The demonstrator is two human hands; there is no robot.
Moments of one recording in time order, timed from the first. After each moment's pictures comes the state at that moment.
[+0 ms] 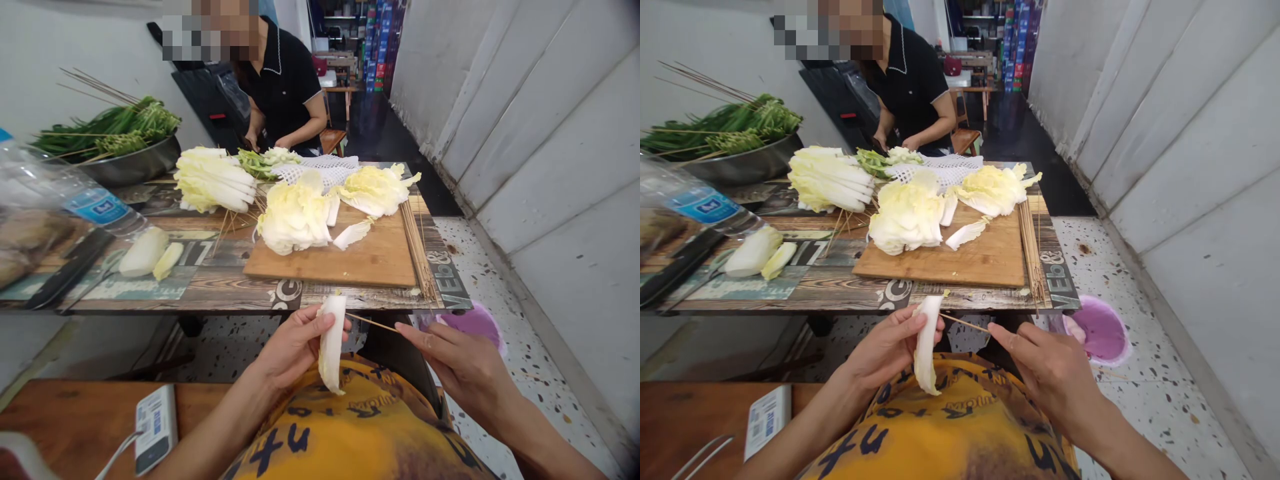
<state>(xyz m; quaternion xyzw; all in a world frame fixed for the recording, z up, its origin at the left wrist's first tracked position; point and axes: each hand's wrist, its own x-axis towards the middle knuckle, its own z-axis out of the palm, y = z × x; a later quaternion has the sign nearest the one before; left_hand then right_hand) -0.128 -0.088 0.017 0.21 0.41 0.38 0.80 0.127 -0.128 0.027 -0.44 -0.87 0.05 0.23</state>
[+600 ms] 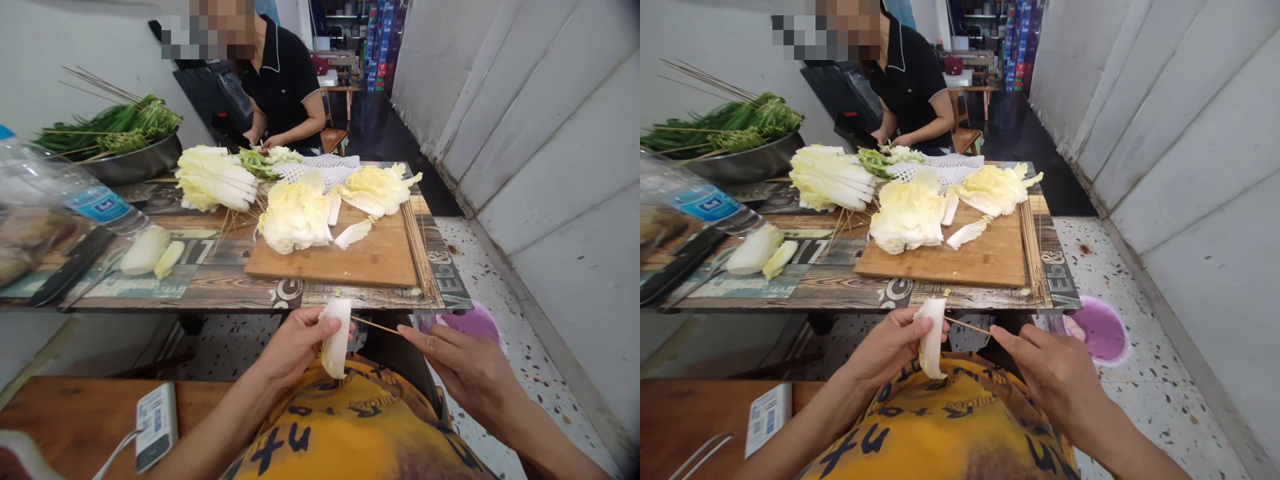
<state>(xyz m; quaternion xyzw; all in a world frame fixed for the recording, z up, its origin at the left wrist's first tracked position) -0.130 -0.090 0.012 0.27 0.43 0.37 0.78 0.129 -0.127 0.030 -0.43 -0.87 0.05 0.21</state>
